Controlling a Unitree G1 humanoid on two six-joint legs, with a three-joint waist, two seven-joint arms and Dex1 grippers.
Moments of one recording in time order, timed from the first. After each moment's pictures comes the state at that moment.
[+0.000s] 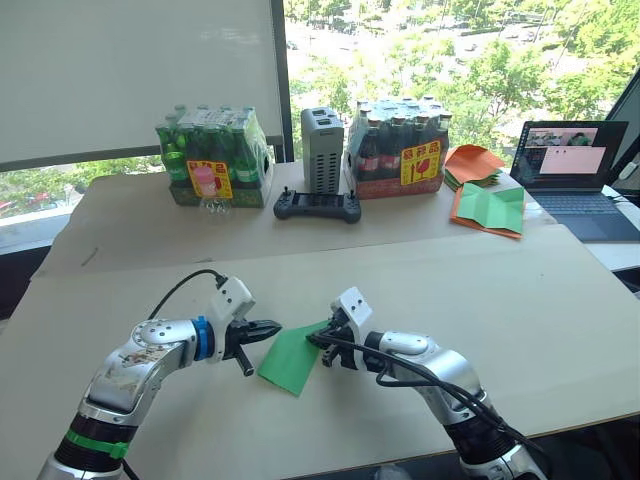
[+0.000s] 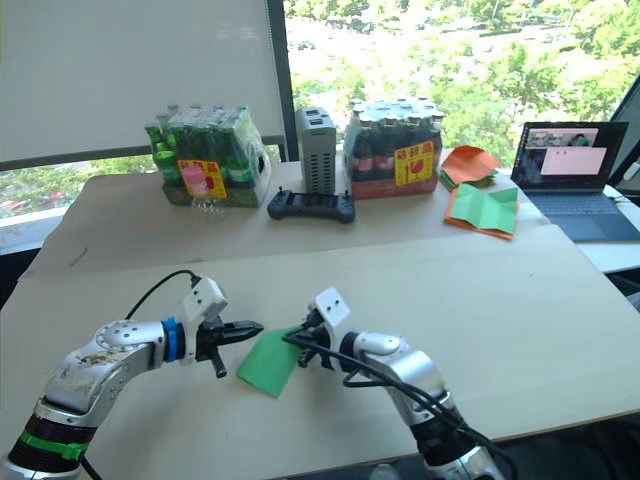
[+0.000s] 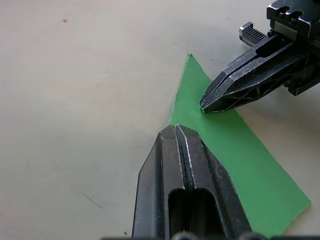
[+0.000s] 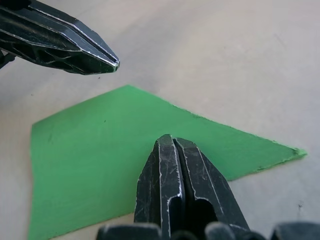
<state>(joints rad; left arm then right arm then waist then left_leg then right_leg) -0.25 0.66 -0.04 -0.29 -0.40 0.75 -0.84 -0.39 -0.22 0.32 -0.18 0.31 0.83 0.53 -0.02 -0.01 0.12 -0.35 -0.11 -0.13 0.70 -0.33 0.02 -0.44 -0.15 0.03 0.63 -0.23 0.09</state>
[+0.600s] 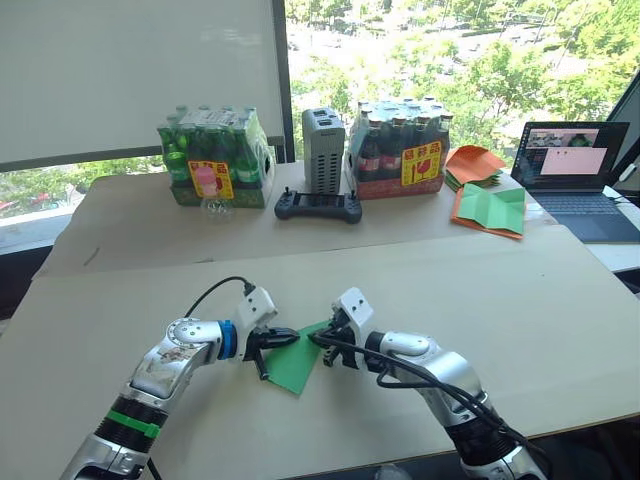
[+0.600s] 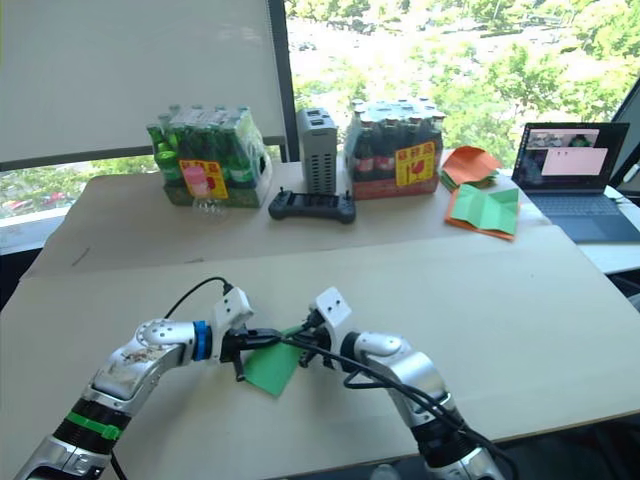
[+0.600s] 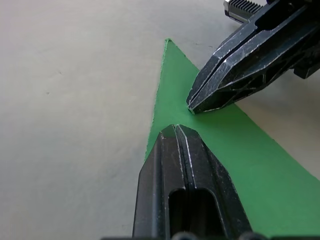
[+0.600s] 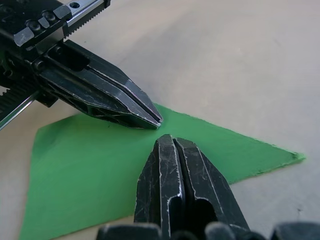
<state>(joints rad) -0.34 0.59 -0.22 -0.02 -0.28 0.49 -0.94 -0.38 -0.25 0.31 -0.19 0.29 0.81 0.53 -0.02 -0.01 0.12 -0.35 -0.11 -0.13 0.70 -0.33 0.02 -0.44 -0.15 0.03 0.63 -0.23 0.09</state>
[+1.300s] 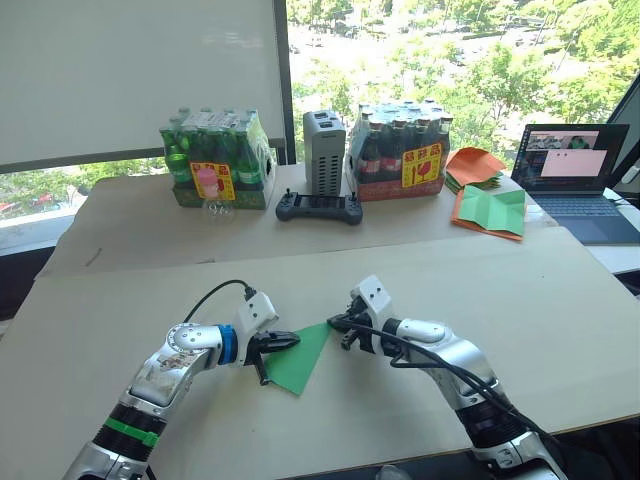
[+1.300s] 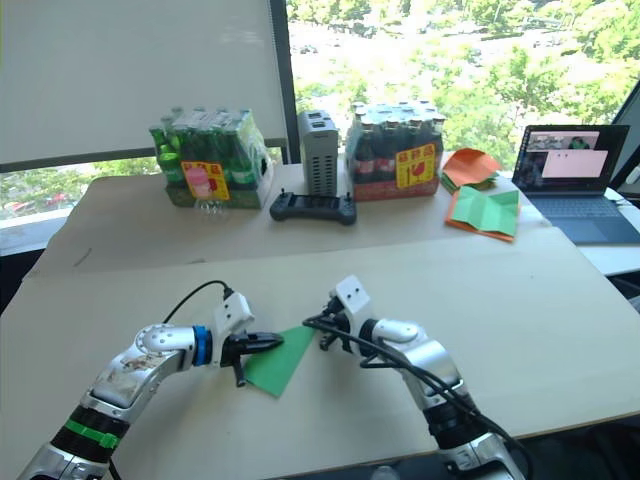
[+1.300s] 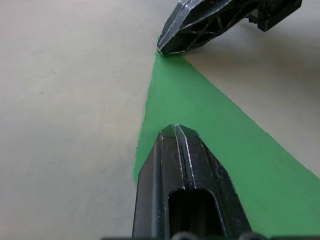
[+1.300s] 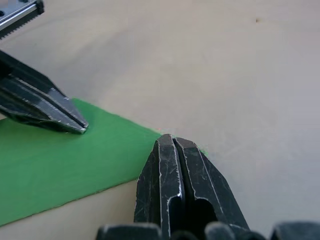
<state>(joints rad) -0.31 0.60 -0.22 -0.06 -0.27 0.48 -0.92 -0.43 -0.30 0.25 -0.07 0.26 0.73 0.55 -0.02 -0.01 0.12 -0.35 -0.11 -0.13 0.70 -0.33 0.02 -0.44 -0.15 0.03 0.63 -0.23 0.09</state>
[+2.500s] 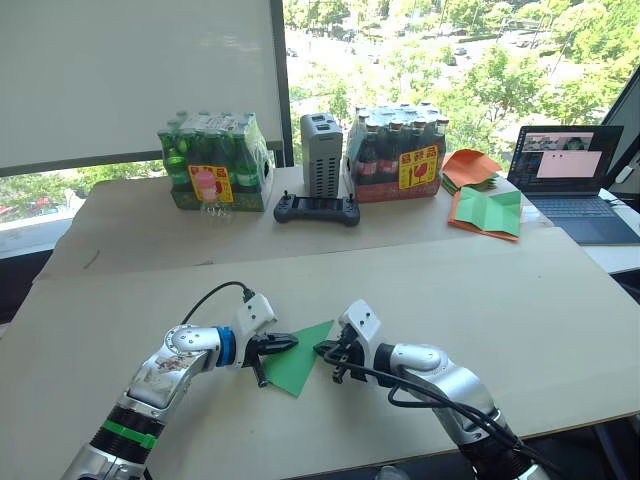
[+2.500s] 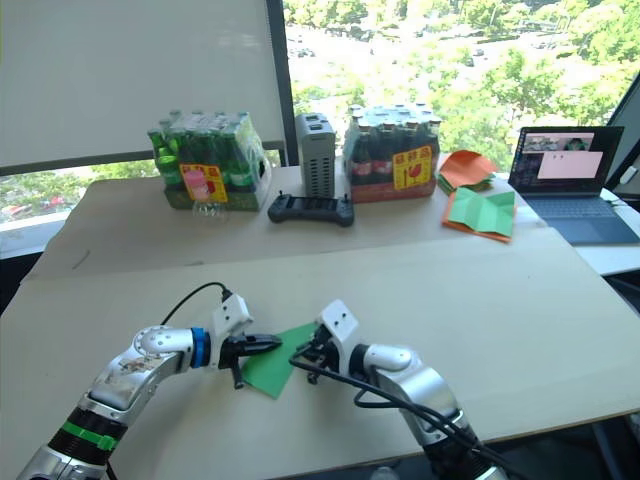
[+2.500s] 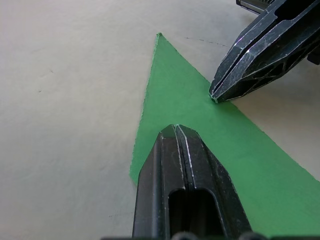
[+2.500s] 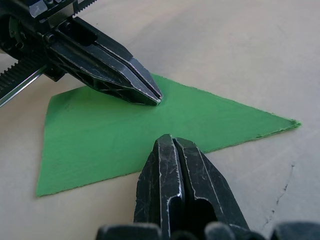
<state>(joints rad) -0.30 0.60 -0.21 -0.06 -0.27 0.48 -0.92 -0.29 -0.29 0.35 -0.25 0.25 0.77 0.59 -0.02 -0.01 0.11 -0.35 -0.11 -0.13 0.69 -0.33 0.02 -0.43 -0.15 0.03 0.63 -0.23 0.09</state>
